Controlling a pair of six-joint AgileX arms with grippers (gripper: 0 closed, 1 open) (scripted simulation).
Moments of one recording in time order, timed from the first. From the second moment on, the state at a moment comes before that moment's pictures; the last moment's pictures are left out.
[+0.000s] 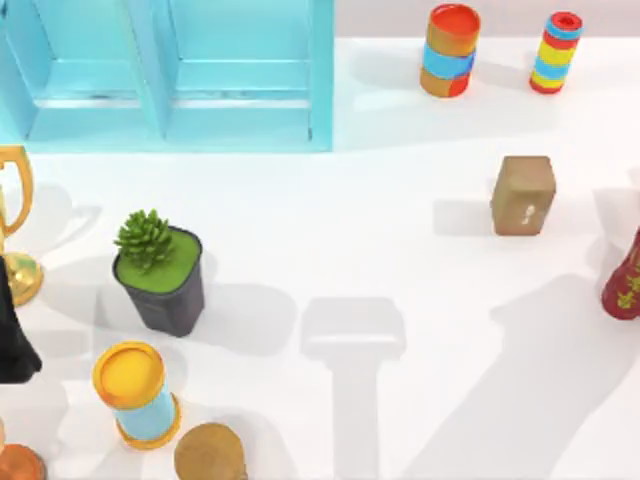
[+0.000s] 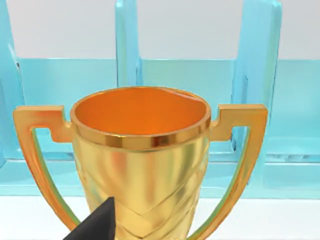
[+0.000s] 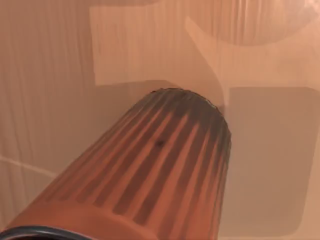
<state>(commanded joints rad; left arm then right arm) 0.00 0.00 0.00 0.00 0.00 0.00 -0.42 2.05 1.50 -1.02 0.00 -0.38</state>
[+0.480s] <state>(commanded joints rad) 0.00 0.00 0.00 0.00 0.00 0.00 -0.42 2.05 1.50 -1.02 0.00 -0.38</state>
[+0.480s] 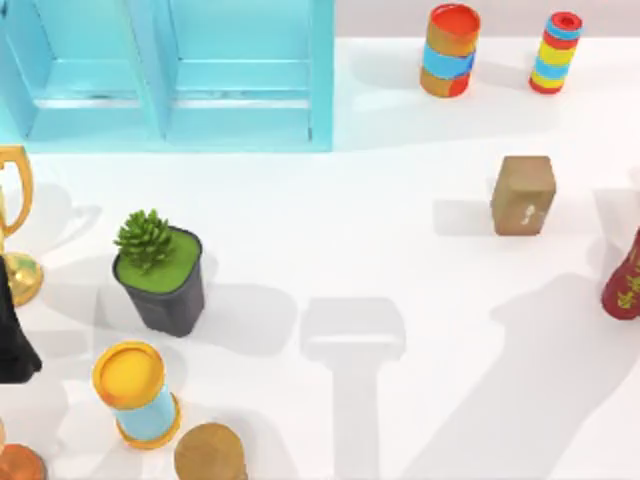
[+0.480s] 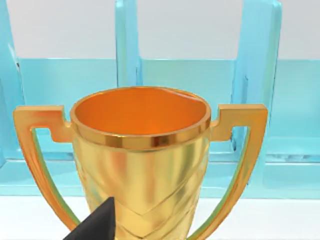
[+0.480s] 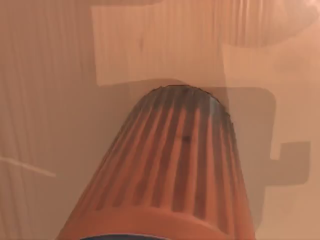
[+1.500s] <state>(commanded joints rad) 0.00 0.00 0.00 0.00 0.00 0.00 -0.42 2.04 1.52 -1.03 -0.01 -0.39</state>
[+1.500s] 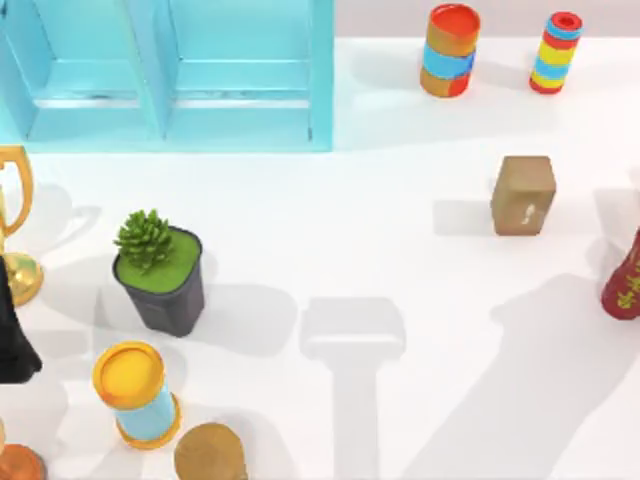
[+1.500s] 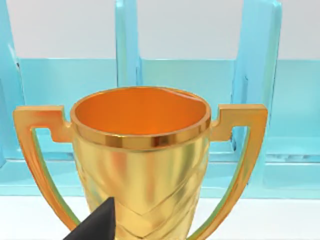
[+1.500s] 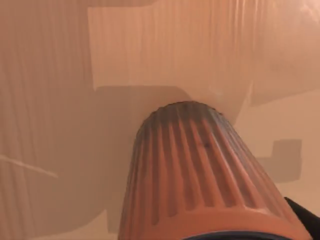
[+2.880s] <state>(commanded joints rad) 0.00 0.00 0.00 0.00 0.00 0.00 -0.41 2.02 1.98 -1.52 -0.01 -0.37</state>
